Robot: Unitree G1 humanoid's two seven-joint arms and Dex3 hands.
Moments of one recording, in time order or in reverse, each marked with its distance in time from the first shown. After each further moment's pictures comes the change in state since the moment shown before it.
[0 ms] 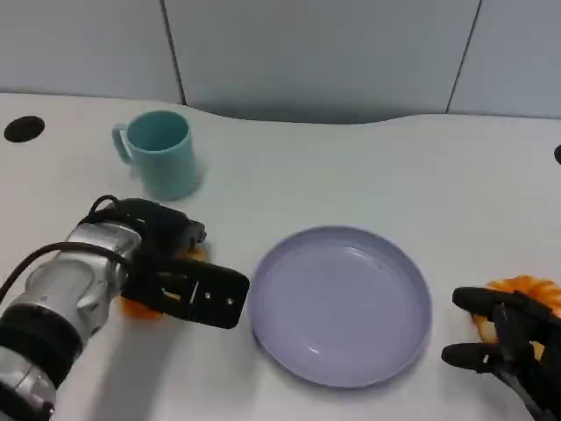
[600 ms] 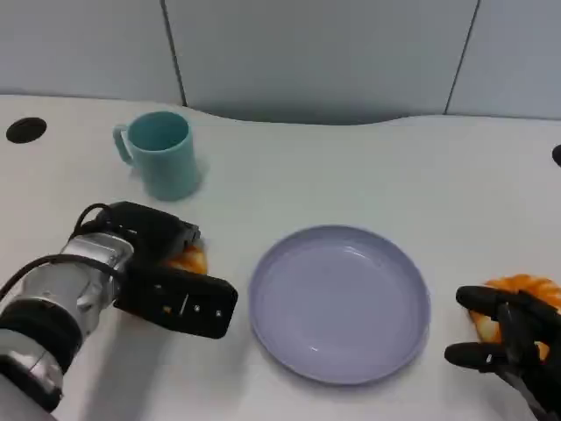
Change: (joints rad) left arm -0.069 -0.035 -0.067 0.273 -0.010 -0.097 0.247; right arm 0.015 0.001 -0.007 -0.033 0.009 0.012 -0.005
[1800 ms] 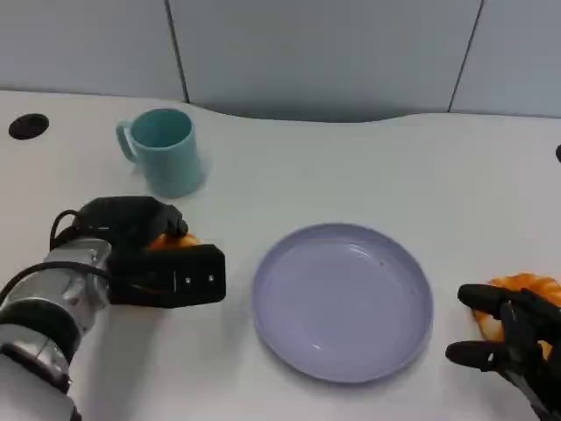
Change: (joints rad) left arm -0.025 -0.045 0.138 0.182 -0.214 -0.079 0.198; right arm 0.005 -0.001 -0.004 -0.029 0.009 0.016 -0.004
